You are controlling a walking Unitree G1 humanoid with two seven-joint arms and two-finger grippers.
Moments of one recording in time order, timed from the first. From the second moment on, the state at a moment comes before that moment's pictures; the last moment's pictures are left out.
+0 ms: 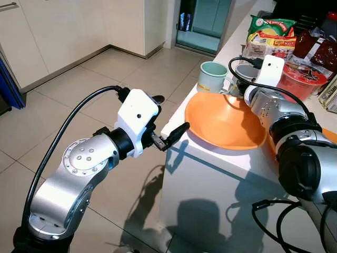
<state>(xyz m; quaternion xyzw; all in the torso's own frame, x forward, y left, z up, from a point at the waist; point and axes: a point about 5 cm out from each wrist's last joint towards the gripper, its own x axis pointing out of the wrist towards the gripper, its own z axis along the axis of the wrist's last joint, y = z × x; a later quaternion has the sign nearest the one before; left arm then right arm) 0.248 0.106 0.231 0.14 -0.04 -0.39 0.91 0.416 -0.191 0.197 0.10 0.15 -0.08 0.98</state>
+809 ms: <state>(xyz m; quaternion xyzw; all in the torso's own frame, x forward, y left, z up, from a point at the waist) 0.246 0.106 0.231 0.13 -0.04 -0.38 0.92 0.416 -0.195 0.199 0.13 0.13 -0.09 0.98</state>
